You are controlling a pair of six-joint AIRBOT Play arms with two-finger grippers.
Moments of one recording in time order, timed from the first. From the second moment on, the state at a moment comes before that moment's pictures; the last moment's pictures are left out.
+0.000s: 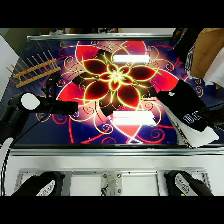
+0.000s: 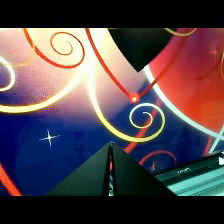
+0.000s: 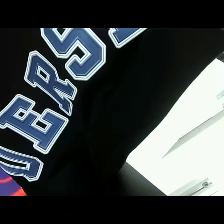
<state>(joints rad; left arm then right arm) -0.15 -1.04 0.97 1.18 -1.10 -1.54 -0.40 -1.01 0.99 -1.65 1.35 1.87</state>
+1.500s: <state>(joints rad) -0.15 -1.04 0.97 1.18 -1.10 -1.54 0.01 -0.75 0.99 -1.32 1.13 1.74</state>
